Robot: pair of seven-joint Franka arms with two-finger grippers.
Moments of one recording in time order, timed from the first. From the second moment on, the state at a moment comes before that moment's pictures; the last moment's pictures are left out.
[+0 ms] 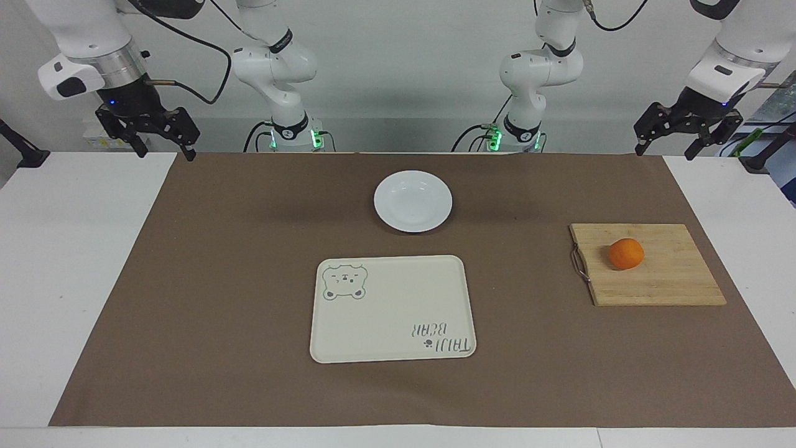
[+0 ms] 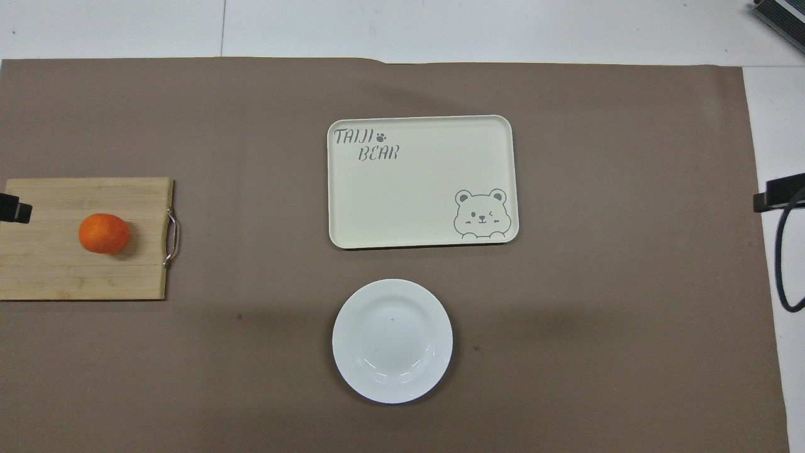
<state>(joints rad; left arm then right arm) 0.09 -0.02 -0.05 -1.51 -0.01 1.52 0.22 0.05 -0.01 -0.16 -1.51 0.00 1.53 0.00</state>
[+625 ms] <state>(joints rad) 0.17 0.06 -0.03 -1.77 -0.01 1.99 0.37 0.05 -0.01 -0.16 -1.51 0.00 1.53 0.00</state>
